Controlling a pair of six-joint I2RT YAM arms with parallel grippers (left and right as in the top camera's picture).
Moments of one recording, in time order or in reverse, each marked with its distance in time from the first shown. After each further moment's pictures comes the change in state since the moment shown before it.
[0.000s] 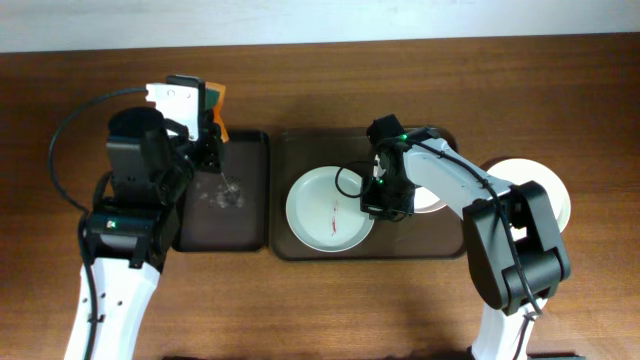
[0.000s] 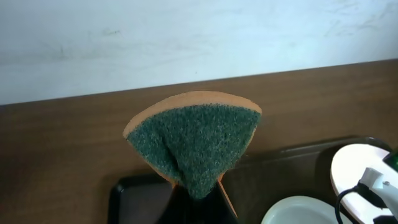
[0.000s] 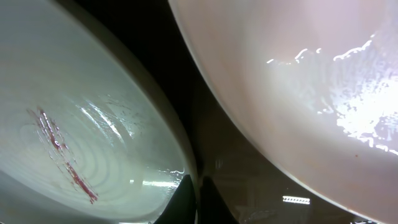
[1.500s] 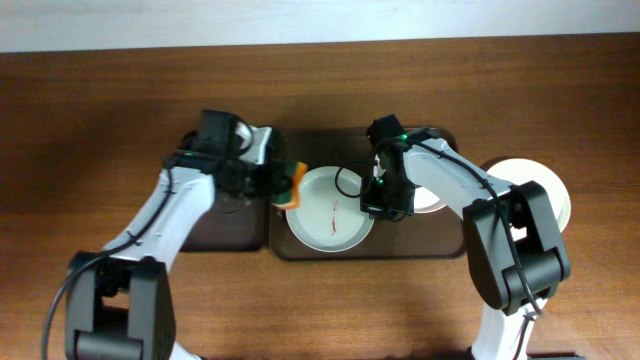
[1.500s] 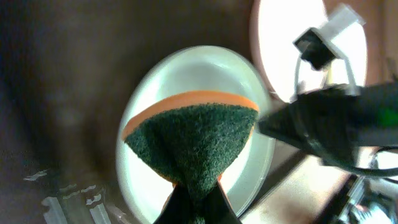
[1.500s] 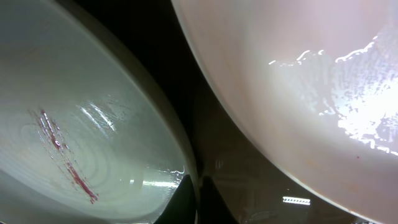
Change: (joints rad) left arm -0.095 0.540 0.002 -0.151 0.546 -0.167; right arm 0.000 0.000 0.000 0.001 -0.003 -0.003
